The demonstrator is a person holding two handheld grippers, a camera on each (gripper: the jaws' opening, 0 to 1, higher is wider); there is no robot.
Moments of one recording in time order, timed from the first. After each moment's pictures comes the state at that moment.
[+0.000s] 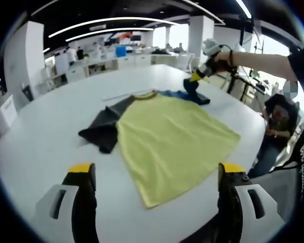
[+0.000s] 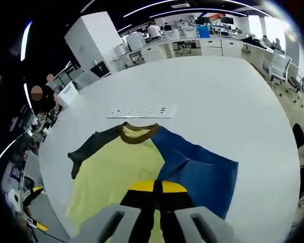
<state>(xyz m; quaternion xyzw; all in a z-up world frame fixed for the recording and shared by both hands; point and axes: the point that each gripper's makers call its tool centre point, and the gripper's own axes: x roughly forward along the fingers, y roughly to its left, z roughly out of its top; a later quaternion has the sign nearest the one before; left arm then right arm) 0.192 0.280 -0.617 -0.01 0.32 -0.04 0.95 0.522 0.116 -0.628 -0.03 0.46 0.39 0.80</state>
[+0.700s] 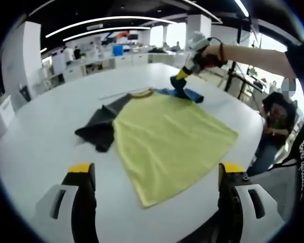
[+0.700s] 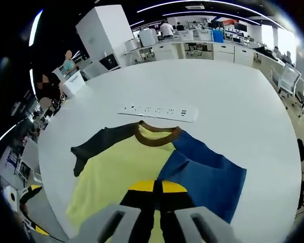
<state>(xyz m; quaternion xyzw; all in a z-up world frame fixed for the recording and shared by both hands) 0.191 0.276 -0.620 -0.01 0.32 -0.05 0.95 0.503 0.166 -0.626 -0.07 0.45 0.41 0.79</state>
